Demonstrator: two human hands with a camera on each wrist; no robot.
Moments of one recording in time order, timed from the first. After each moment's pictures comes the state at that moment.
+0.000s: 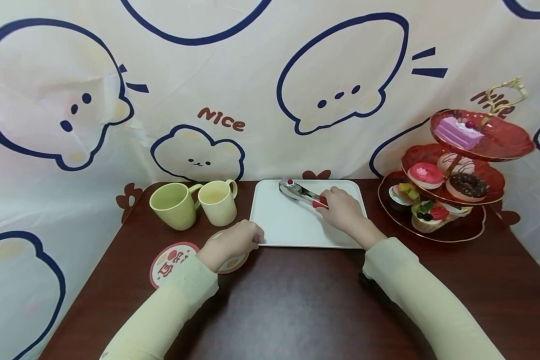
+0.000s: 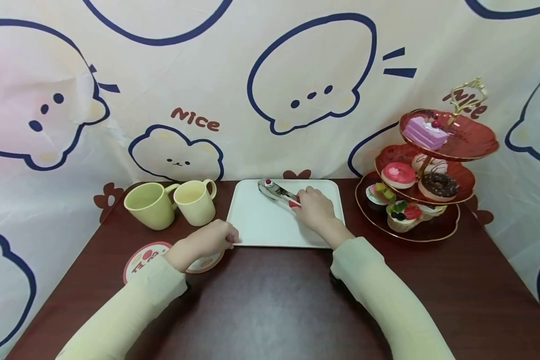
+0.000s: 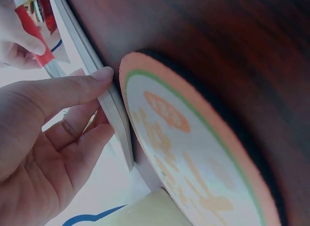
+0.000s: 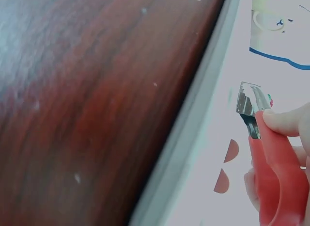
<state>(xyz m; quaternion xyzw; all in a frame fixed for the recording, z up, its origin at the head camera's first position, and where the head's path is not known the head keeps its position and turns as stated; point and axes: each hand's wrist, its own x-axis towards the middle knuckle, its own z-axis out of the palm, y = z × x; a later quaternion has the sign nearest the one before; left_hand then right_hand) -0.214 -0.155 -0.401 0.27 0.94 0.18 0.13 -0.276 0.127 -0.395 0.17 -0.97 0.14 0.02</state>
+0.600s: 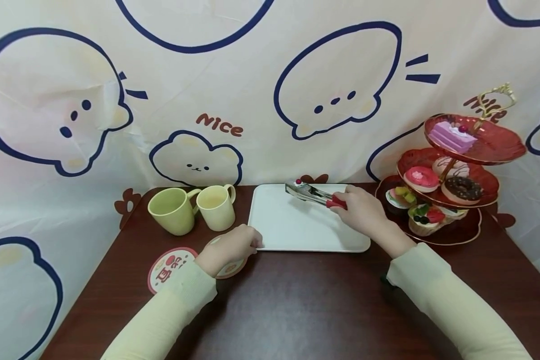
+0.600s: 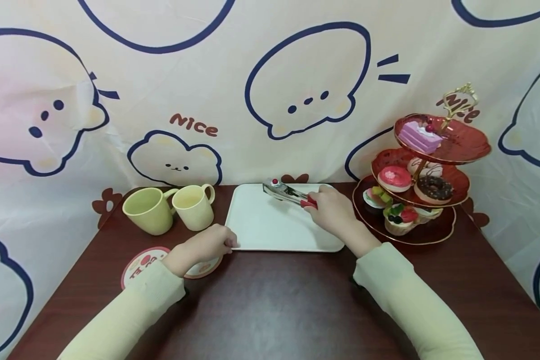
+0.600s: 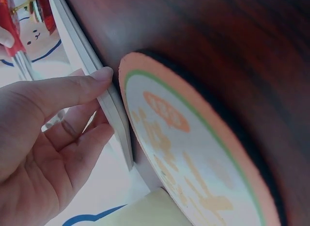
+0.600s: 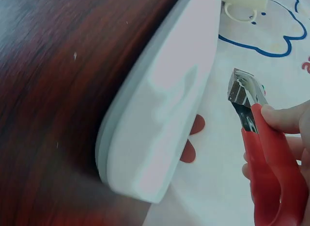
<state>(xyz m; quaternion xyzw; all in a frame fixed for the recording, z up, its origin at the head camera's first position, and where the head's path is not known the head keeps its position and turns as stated) -0.213 -0.155 -0.401 0.27 0.94 0.18 0.12 -0.256 0.166 -0.362 0.19 -0.97 0.14 0.05</state>
